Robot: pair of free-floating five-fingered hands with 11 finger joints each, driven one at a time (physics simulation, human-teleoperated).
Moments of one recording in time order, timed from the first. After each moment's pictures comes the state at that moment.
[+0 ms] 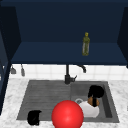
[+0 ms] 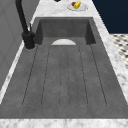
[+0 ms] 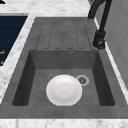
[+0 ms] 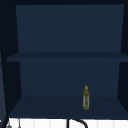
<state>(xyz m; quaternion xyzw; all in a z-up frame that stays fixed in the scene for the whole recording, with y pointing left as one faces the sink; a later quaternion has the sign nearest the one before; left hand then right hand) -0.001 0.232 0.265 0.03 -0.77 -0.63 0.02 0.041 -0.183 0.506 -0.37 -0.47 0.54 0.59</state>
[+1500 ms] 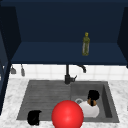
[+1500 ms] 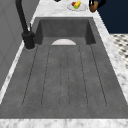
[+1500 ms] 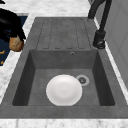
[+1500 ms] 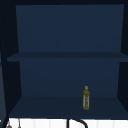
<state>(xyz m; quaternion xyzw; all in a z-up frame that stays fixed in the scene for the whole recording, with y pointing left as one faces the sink) -0.001 0.232 0.265 0.03 -0.77 -0.63 0.02 0.229 -0.211 0.273 -0.41 -0.47 0.51 0.59</state>
